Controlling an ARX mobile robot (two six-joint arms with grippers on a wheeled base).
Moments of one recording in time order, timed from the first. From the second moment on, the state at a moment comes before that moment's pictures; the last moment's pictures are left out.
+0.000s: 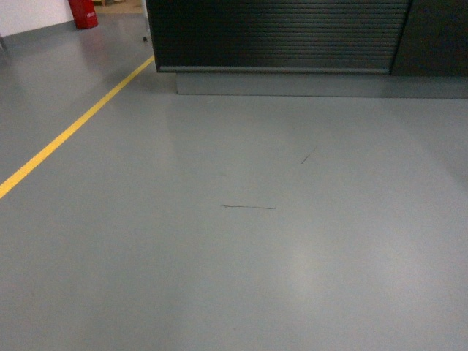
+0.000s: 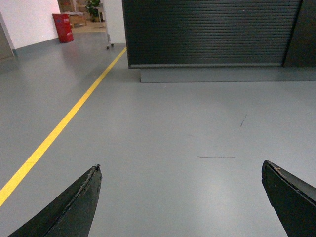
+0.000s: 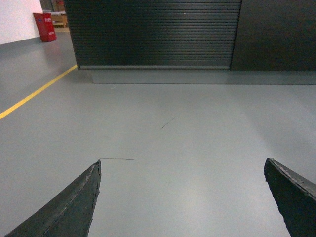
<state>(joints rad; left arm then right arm) 0.00 0.01 0.01 0.00 0.00 0.00 0.00 0.01 0.01 0.00 0.00 0.00</state>
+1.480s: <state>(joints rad) 0.00 0.01 0.01 0.00 0.00 0.00 0.00 0.01 0.01 0.00 0.00 0.00</state>
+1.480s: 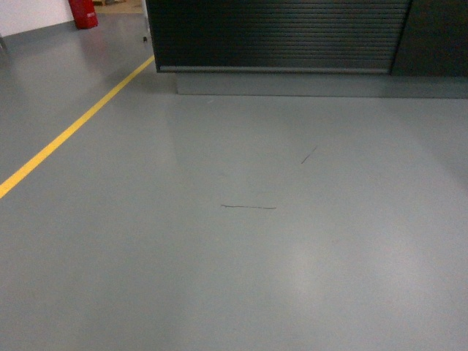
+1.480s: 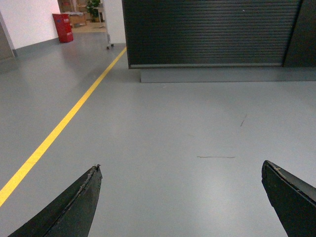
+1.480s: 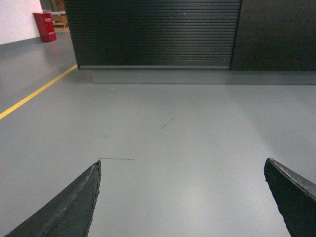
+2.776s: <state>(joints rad) 0.00 0.01 0.01 0.00 0.00 0.00 0.00 0.01 0.01 0.00 0.00 0.00</state>
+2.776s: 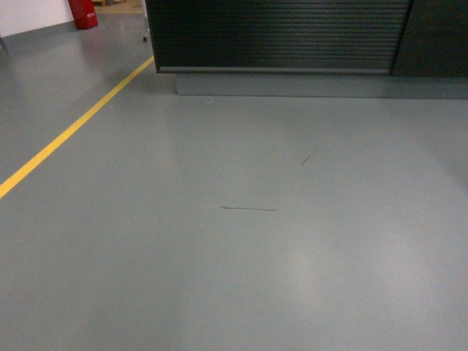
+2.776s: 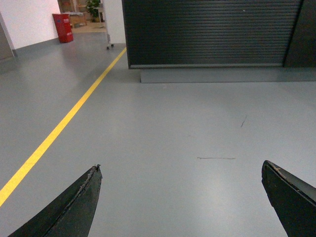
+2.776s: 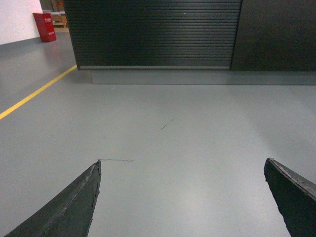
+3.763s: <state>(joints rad) 0.00 0.01 0.01 0.00 0.00 0.00 0.00 0.01 0.01 0.00 0.00 0.00</state>
